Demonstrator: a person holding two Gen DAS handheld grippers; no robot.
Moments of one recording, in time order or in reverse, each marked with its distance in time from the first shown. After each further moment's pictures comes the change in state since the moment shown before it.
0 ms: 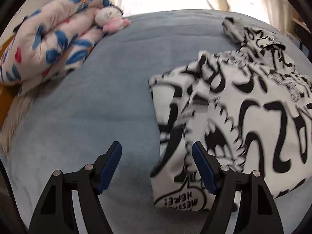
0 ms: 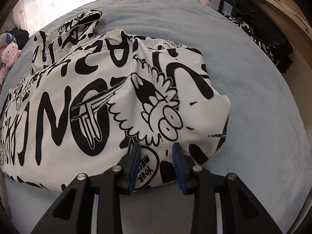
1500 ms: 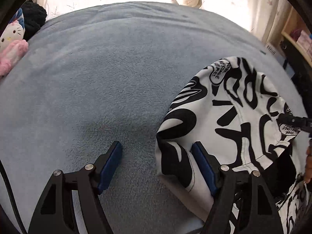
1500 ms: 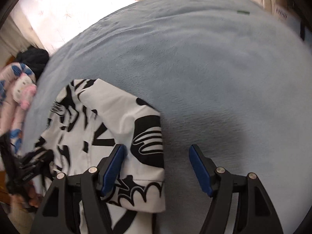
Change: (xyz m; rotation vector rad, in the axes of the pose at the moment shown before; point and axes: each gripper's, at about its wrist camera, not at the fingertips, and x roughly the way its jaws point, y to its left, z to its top) left arm 0.230 -0.169 0.304 0.017 0.094 -0.400; right arm 0.174 0.128 0.348 -0.075 0.020 0.413
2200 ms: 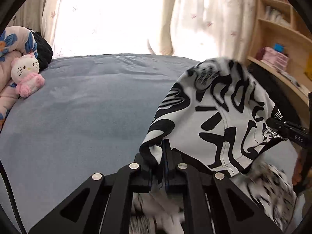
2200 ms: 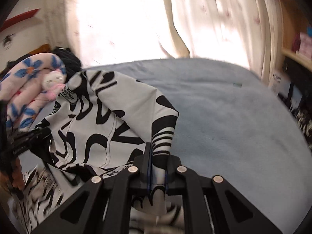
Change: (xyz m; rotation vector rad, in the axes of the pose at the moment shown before) left arm -0.170 -0.036 -0.084 0.069 -0.340 -0.098; right arm -0.175 0.068 -0.126 -0.335 -0.445 -0.106
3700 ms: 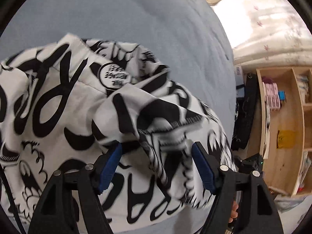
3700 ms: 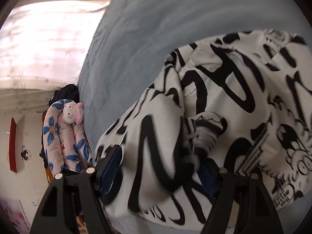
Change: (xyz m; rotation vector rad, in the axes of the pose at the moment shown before) left arm -0.018 0.033 -0.107 -0.741 0.604 -0.311; right arm -0.016 -0.025 -0.128 0.985 0.551 0.318
